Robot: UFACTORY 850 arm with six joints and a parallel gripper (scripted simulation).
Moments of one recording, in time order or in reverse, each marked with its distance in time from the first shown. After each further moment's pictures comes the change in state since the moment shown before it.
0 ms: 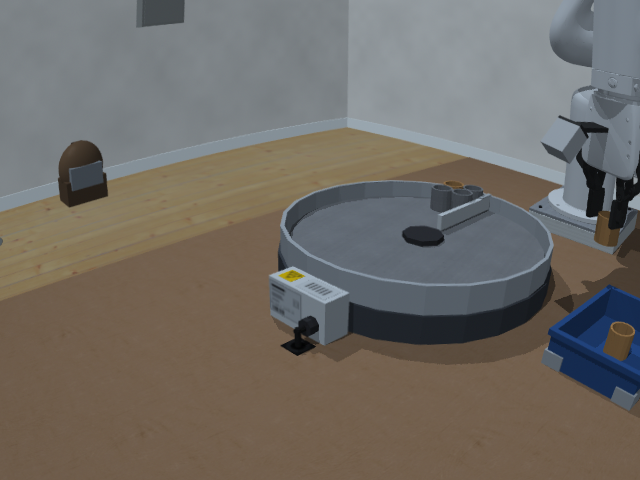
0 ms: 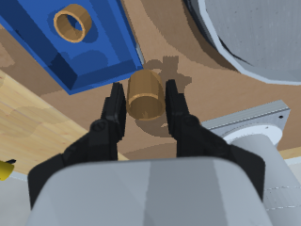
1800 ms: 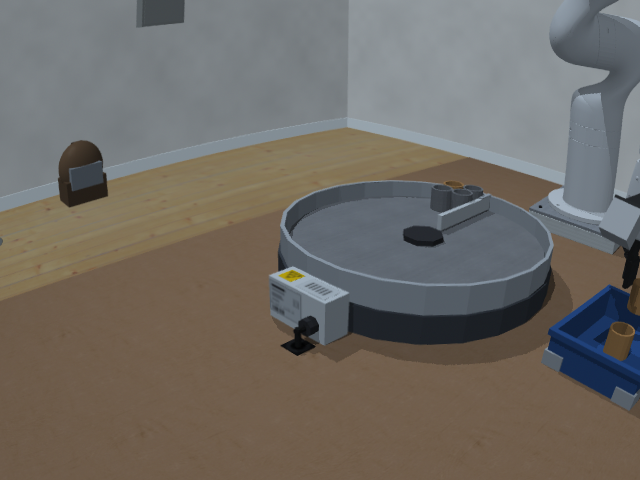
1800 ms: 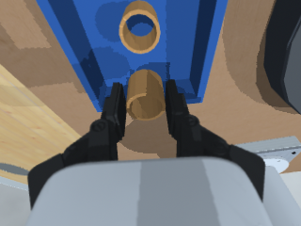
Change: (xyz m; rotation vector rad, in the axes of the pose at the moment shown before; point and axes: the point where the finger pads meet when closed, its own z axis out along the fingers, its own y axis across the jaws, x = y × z) arm -0.010 -0.088 0.068 -0.003 0.000 -0.205
